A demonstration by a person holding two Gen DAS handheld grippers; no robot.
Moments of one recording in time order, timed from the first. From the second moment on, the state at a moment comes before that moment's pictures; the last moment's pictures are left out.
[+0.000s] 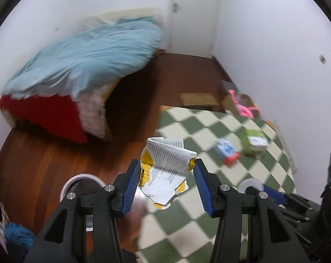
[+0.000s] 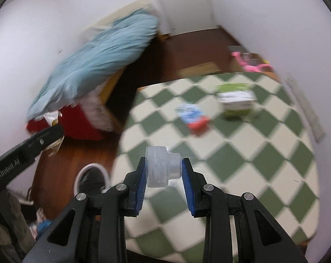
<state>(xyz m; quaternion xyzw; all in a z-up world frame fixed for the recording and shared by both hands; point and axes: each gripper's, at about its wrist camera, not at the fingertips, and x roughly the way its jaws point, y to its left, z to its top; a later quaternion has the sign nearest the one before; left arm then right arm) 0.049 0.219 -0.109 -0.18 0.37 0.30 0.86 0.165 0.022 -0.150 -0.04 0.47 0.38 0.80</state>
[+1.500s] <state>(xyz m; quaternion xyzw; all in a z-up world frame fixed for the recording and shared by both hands) -0.177 0.436 -0.339 -0.39 0.49 0.49 0.60 0.009 0.420 -0.393 -0.31 0.58 0.47 0.59</state>
